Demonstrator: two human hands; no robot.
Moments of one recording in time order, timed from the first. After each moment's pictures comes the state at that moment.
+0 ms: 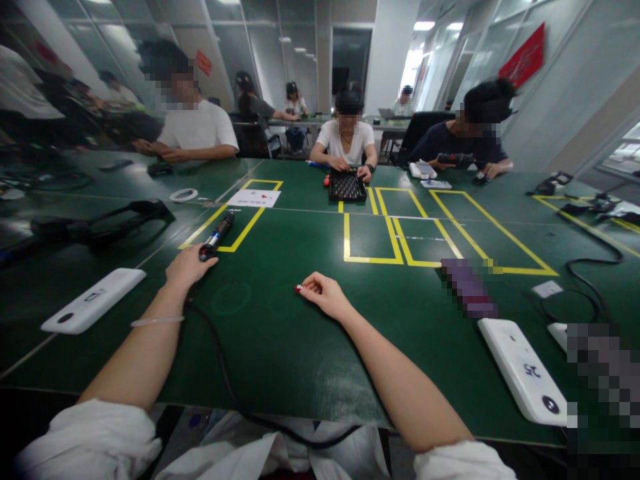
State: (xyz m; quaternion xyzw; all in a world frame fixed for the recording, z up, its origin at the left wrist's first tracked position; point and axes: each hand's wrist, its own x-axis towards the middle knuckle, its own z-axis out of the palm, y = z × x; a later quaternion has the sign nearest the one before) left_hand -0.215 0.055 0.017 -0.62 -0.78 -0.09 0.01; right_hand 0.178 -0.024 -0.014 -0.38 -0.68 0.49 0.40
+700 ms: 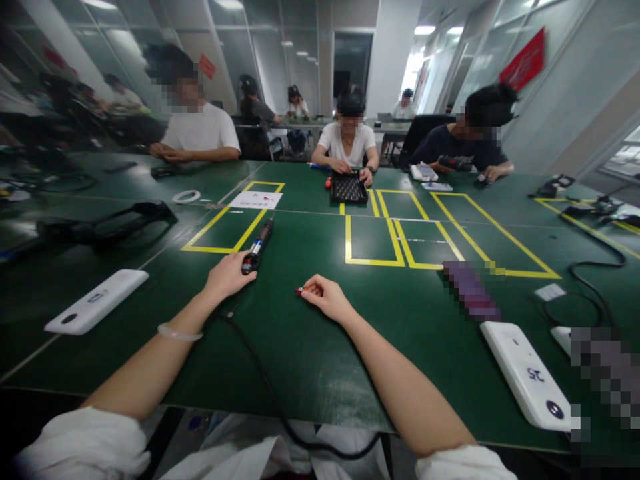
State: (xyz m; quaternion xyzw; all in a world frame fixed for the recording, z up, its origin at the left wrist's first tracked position) left_hand -0.119 0.026 0.020 -0.73 -0.68 -0.08 0.02; right_hand 0.176 -0.024 -0.015 -0.38 -0.69 0.48 0.39
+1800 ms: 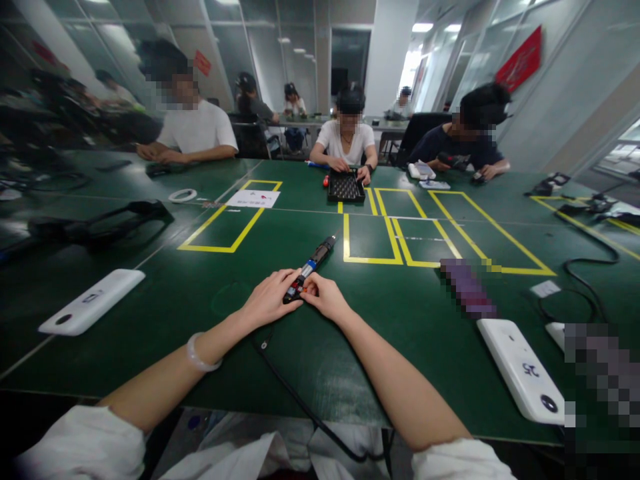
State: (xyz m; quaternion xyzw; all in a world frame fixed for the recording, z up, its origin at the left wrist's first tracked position) left_hand -0.019 -0.034 0.018 -0.87 -0.47 -0.13 -0.03; right_hand 0.175 -0.023 -0.014 -0.40 -0.74 0.39 0.38
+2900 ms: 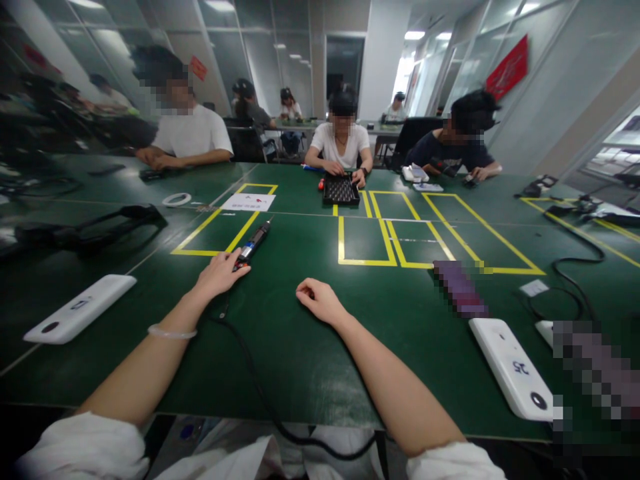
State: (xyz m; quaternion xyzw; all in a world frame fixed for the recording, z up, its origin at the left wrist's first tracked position) left_hand -0.122 0.042 0.020 -0.71 -0.70 -0.05 -0.02; right_hand 0.182 -0.026 -0.010 -0.40 -0.76 0.36 0.37
